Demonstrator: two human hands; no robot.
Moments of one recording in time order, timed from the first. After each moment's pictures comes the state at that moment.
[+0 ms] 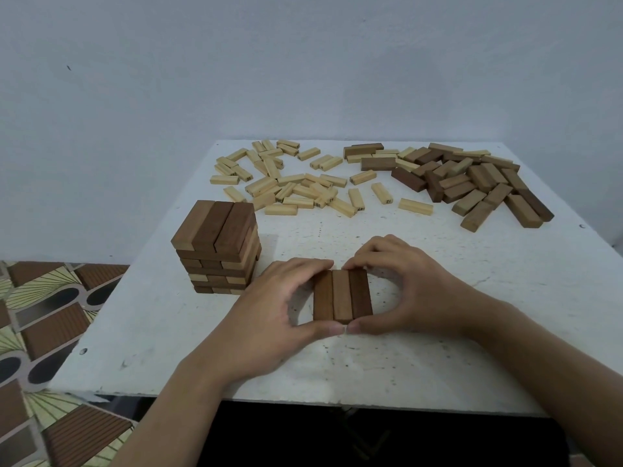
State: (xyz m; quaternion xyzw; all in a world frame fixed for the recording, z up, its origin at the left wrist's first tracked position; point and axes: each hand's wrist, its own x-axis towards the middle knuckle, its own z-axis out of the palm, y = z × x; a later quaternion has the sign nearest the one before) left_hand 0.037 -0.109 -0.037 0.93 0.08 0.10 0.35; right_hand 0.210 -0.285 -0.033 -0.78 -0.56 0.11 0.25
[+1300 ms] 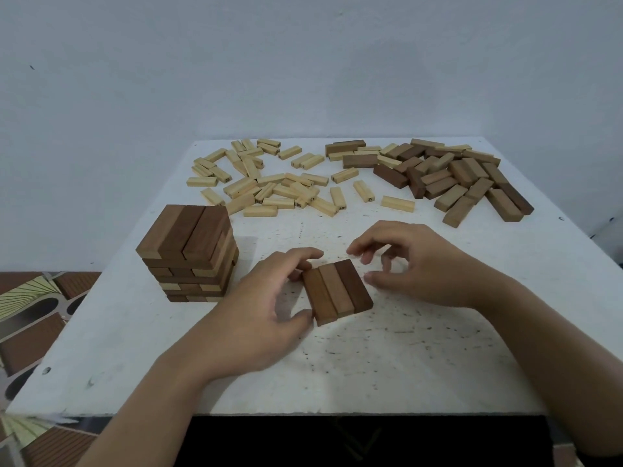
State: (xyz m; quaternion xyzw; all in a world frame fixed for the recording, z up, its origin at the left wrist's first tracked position) left_hand 0.048 -0.113 -0.025 0.93 0.09 0.06 0.36; right_hand 0.239 -0.296 -0.018 -0.79 -0.50 0.14 0.33
